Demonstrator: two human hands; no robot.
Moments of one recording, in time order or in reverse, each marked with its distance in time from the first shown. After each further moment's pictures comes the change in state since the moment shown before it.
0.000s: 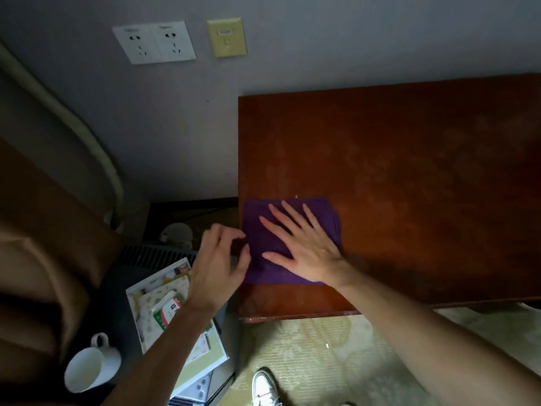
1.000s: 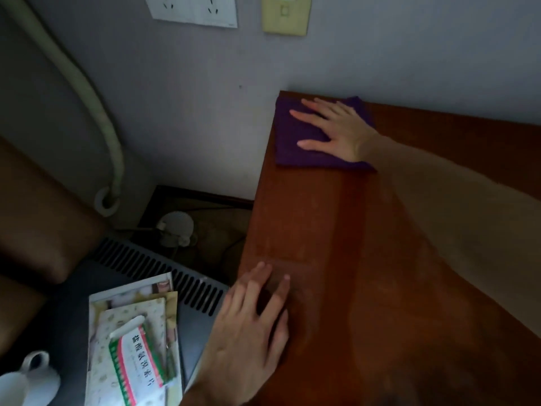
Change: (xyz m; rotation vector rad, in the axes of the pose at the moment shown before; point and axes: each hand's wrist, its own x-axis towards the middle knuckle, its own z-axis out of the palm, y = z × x) left_hand 0.019 0.009 0.081 0.245 -0.090 -0.022; right_hand 0.292 0.197 -0.050 -0.037 -0.099 -0.168
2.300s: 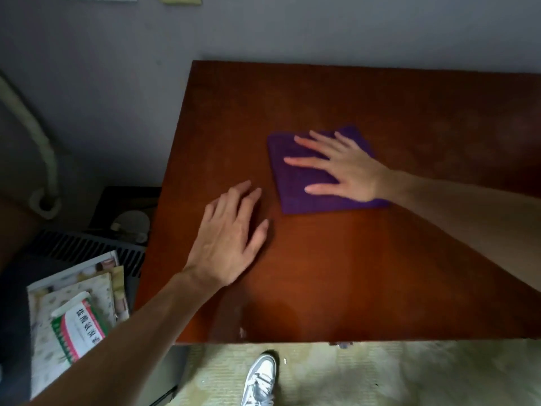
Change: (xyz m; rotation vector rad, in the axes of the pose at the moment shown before) left_hand 0.040 0.076 0.018 0.052 0.004 0.149; right_hand -0.277 -0.001 0.035 -0.079 -0.017 -0.022
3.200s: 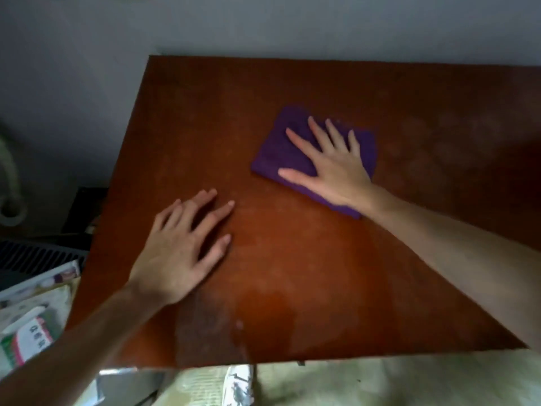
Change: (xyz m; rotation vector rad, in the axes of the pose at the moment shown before) left_hand 0.015 0.001 -0.001 0.065 -0.167 0.006; right_hand -0.014 0.012 0.006 0.149 0.100 0.489
